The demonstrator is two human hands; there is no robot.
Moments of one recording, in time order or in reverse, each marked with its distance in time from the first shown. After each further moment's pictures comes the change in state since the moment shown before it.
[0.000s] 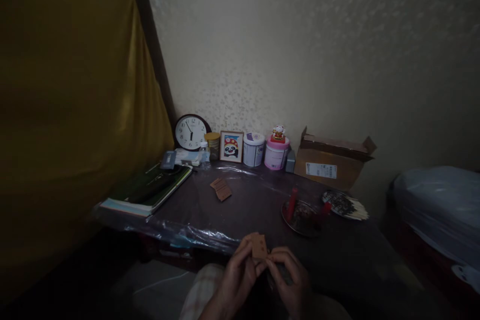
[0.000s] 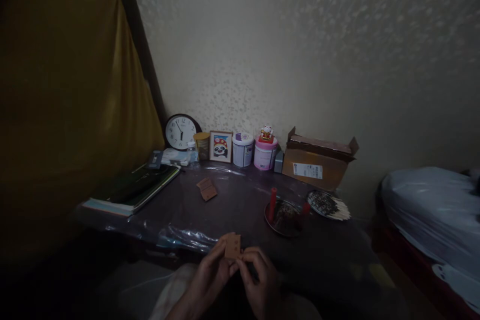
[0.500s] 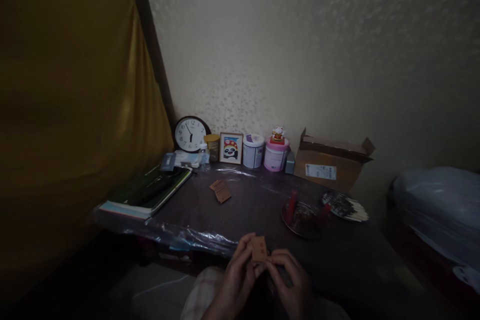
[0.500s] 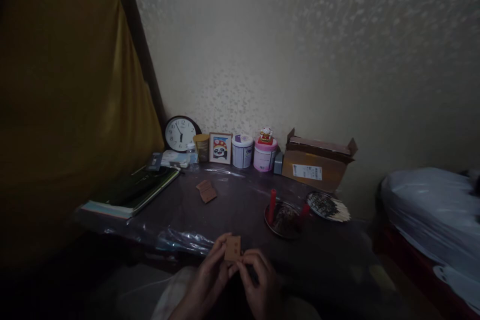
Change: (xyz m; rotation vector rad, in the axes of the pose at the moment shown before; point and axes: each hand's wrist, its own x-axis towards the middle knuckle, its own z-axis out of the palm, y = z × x) left_hand -0.006 0.001 0.009 0.127 0.119 0.036; right_hand -0.002 0.004 0.000 -0.019 0.005 -0.006
